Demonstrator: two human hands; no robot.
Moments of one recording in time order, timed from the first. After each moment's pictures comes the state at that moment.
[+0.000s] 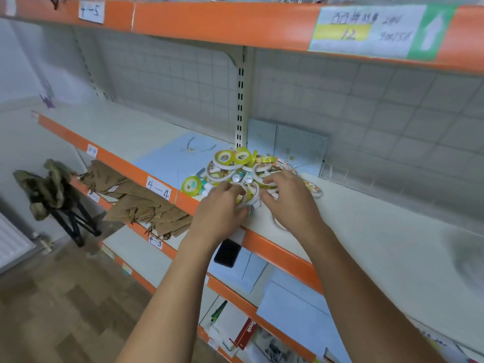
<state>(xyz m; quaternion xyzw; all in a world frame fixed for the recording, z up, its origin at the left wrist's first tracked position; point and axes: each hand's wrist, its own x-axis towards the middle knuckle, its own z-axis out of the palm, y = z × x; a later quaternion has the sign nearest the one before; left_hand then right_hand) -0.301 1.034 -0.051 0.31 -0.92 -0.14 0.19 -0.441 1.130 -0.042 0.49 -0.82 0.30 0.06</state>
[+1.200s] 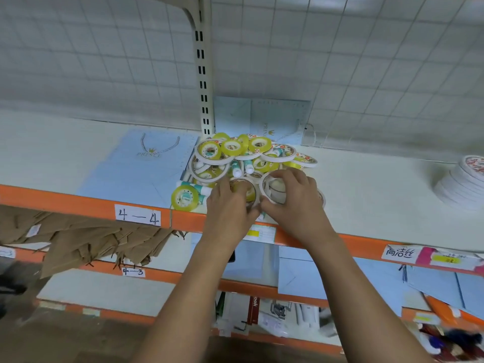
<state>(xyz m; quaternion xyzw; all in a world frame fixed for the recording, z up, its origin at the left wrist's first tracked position) -0.314 0.950 -0.096 0.15 -0.95 -0.22 0.16 -0.378 1.086 -0.077 0.27 -0.91 0.30 0.09</state>
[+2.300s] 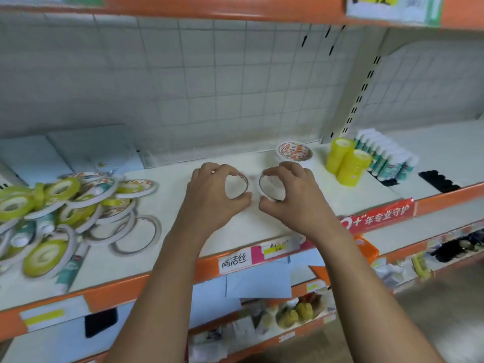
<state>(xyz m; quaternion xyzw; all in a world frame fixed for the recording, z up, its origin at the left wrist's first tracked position) -0.462 1.195 -0.039 -0.07 -0.93 -0.34 0.13 -0.464 1.382 -0.033 0.11 -0.96 0.23 0.13</state>
